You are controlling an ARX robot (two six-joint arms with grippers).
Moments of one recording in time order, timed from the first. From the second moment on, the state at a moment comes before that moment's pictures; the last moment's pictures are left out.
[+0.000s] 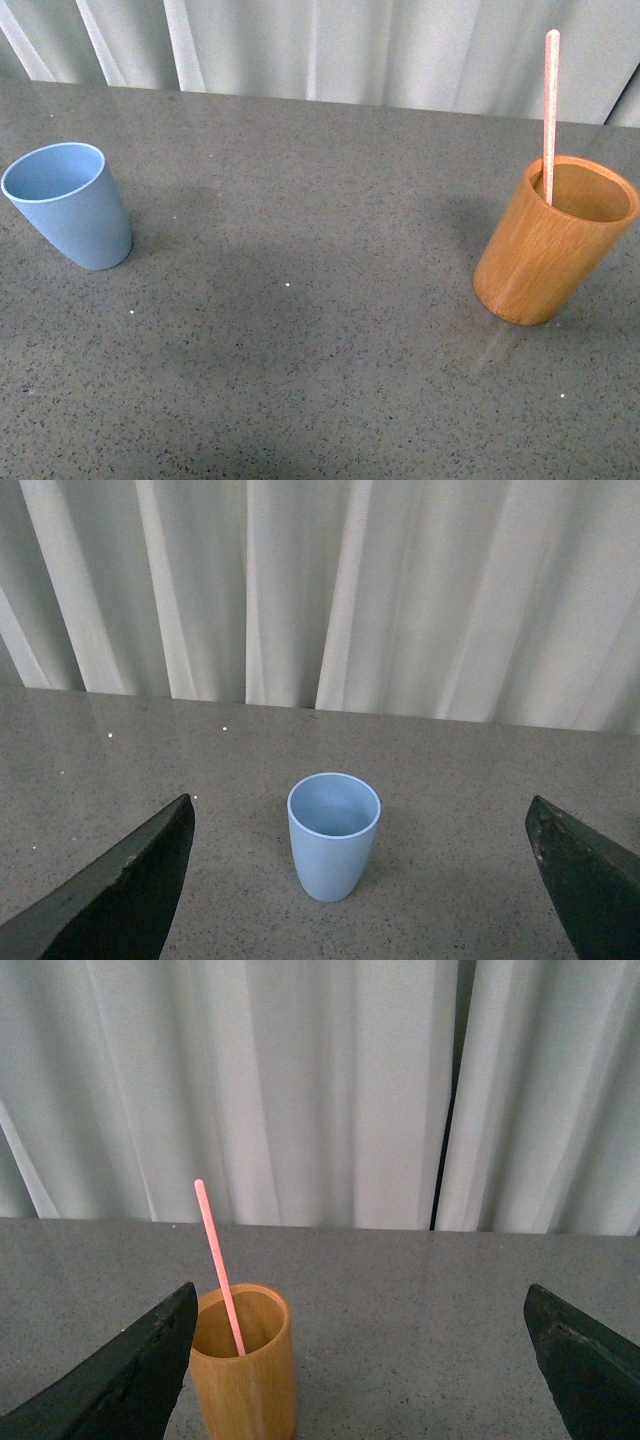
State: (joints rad) left arm 0.00 0.00 0.02 0.00 0.00 0.00; right arm 0.00 0.00 0.02 0.00 0.00 0.00
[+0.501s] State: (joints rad) left arm 0.00 0.00 0.02 0.00 0.00 0.00; right arm 0.00 0.00 0.02 0.00 0.00 0.00
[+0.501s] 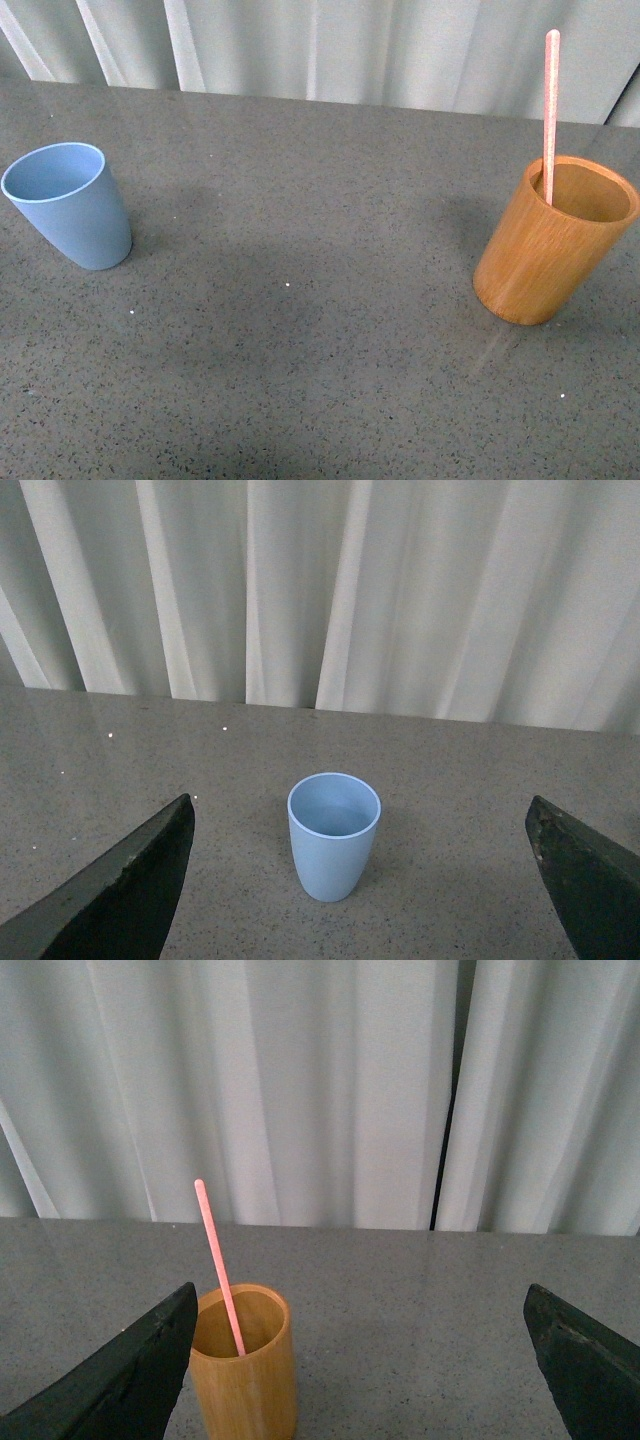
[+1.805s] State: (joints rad) left arm -0.04 0.20 0.10 -0.14 -0.18 -0.16; right arm 0.00 0.00 0.02 0.00 0.00 0.00
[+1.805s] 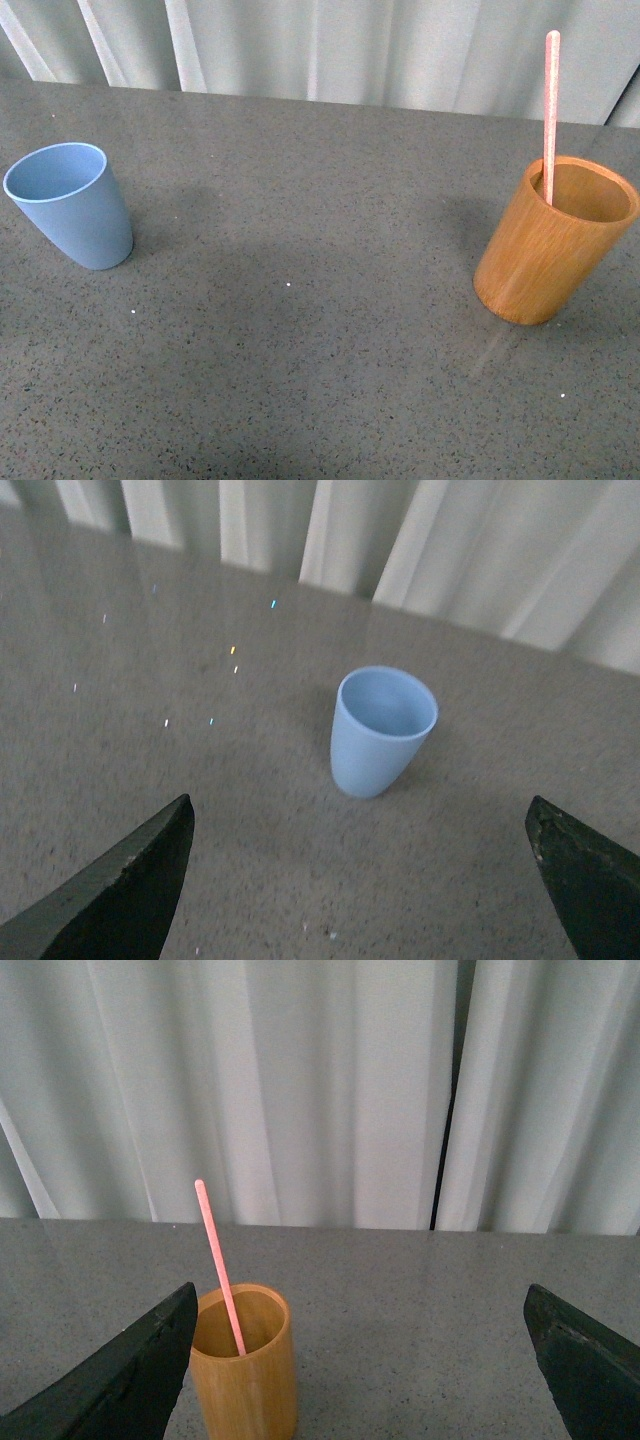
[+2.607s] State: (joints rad) left arm 0.07 1.53 0.89 -0.24 -0.12 -0.12; right arm 0.00 0.00 0.02 0.00 0.00 0.00
